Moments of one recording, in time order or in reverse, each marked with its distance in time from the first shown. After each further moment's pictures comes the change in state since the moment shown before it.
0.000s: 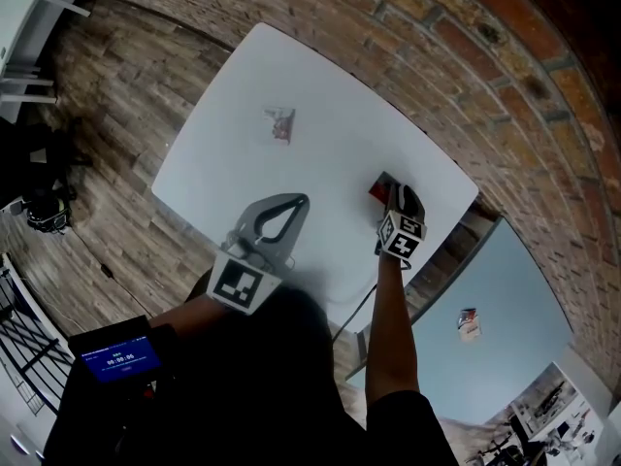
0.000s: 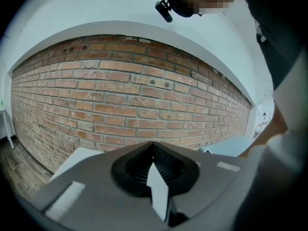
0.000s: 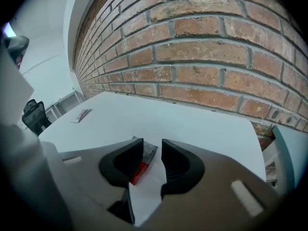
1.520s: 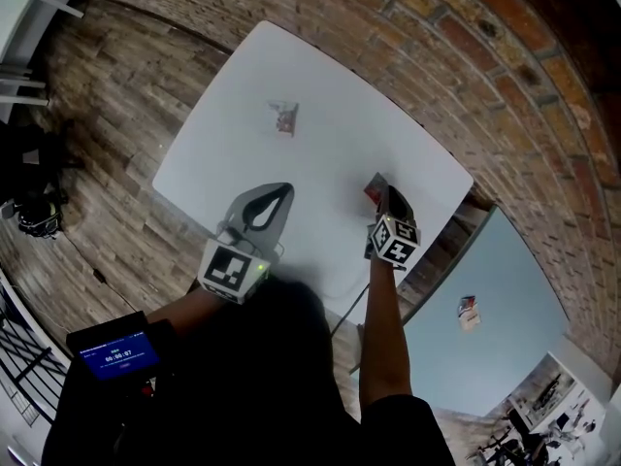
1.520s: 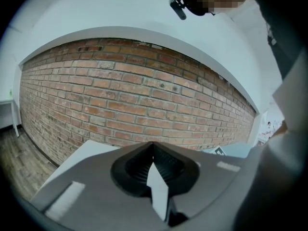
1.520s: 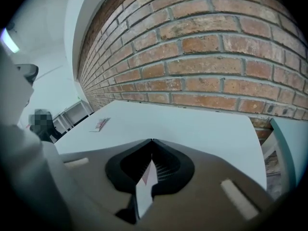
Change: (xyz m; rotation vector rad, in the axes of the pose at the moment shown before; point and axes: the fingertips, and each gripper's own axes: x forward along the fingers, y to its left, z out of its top) left arm -0.040 0.027 -0.015 -0.080 -0.013 0.045; right arm -0.046 0.046 0.007 0.064 -0.053 0.067
